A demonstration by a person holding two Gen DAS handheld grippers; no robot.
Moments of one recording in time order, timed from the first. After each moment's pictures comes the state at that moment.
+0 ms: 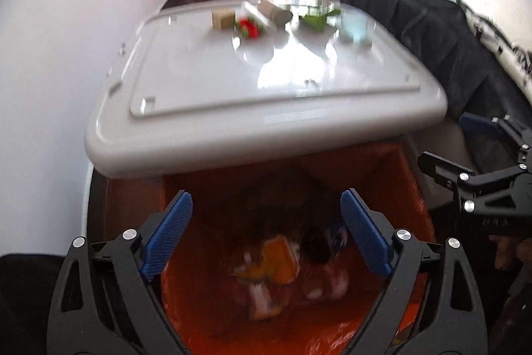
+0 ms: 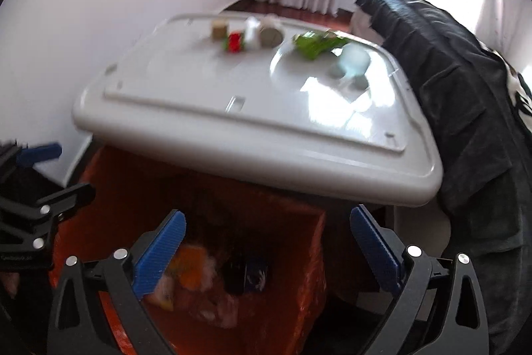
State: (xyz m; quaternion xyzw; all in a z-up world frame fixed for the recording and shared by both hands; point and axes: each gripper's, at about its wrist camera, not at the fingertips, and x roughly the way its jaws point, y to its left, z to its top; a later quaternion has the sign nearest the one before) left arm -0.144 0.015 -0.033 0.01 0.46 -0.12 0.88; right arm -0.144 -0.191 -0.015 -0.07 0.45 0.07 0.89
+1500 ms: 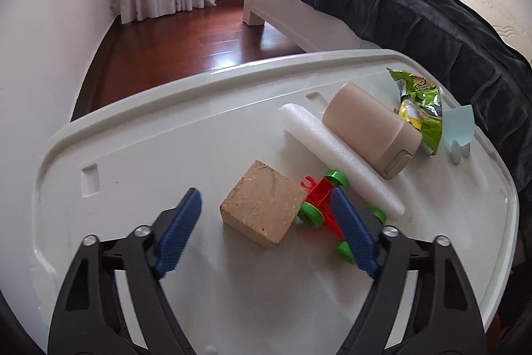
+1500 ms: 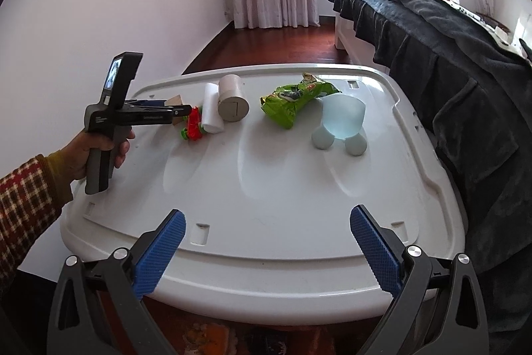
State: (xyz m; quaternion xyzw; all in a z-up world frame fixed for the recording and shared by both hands) left arm 0.225 0.030 -0.089 0.05 0.43 -0.24 0.87; right arm -0.014 -0.215 -0.003 0.02 0.43 0.07 0.90
